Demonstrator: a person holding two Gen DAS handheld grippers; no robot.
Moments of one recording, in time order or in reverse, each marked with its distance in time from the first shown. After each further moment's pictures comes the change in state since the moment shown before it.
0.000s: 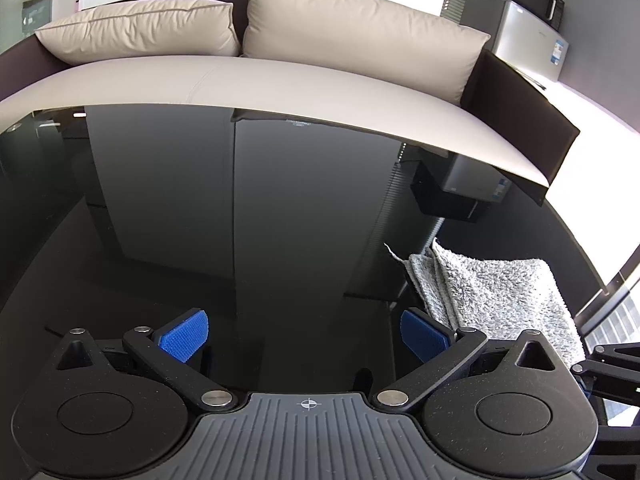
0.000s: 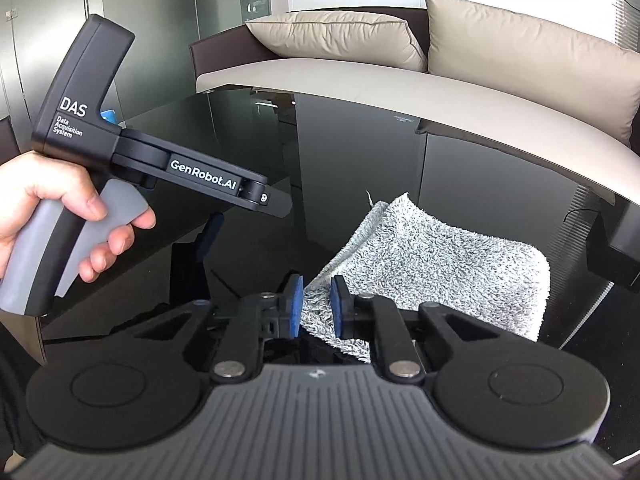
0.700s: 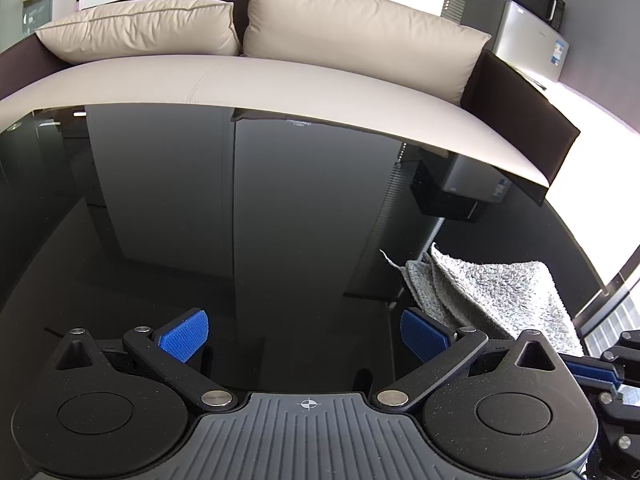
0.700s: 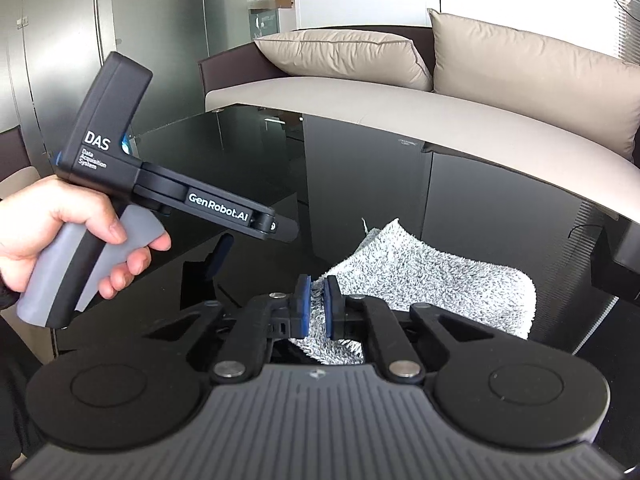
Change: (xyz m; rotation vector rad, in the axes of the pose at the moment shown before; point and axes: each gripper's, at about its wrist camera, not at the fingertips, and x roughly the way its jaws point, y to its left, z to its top) left arm 0.001 -0.001 0.000 -0.002 0.001 -0.001; right arm -0.022 -0.006 0.010 0.003 -0.072 0.046
